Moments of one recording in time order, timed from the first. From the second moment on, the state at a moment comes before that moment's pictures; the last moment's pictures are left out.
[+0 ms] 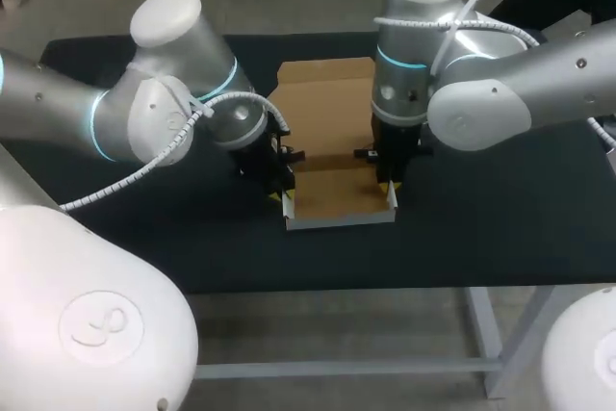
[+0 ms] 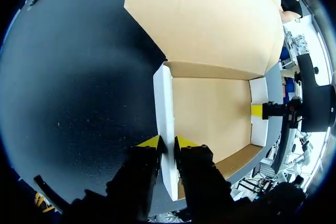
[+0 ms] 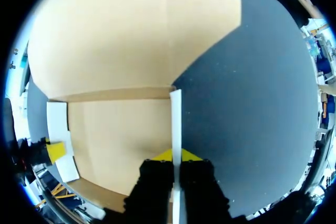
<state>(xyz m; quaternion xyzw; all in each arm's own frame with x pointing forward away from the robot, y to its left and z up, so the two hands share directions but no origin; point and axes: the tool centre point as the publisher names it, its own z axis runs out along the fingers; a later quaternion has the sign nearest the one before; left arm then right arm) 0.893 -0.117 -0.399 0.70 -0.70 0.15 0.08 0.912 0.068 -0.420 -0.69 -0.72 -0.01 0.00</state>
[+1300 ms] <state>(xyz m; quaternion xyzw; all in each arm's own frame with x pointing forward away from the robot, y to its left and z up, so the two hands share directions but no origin) 0.893 -0.117 -0.405 0.71 -0.70 0.07 0.01 0.912 0.068 -0.420 -0.69 -0.72 -0.01 0.00</state>
